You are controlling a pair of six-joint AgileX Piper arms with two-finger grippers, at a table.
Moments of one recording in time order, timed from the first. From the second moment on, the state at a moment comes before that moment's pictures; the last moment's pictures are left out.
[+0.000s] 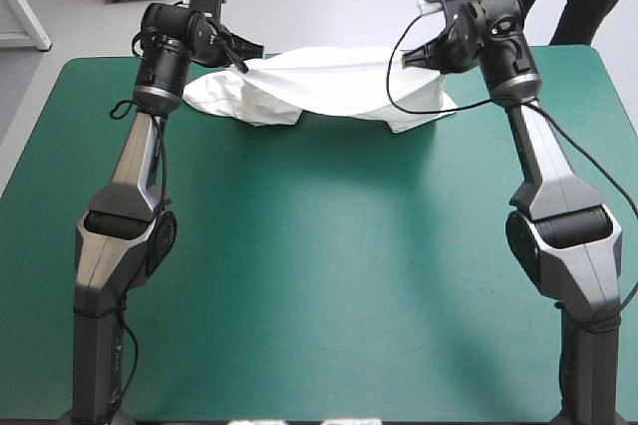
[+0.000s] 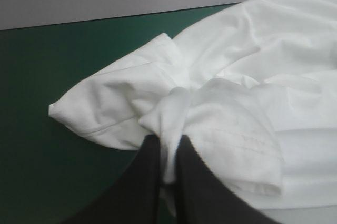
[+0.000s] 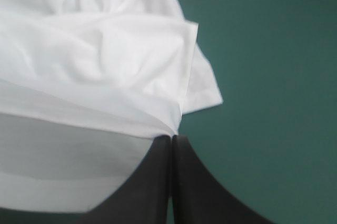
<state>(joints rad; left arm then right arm) -0.25 2.30 -2.68 0.11 1.25 -0.09 0.25 2.17 -2.46 -0.10 1.26 0.09</state>
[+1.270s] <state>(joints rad) -0.40 1.21 -0.81 0.14 0.79 -0.39 0.25 1.23 -0.78 0.09 0.86 0.09</state>
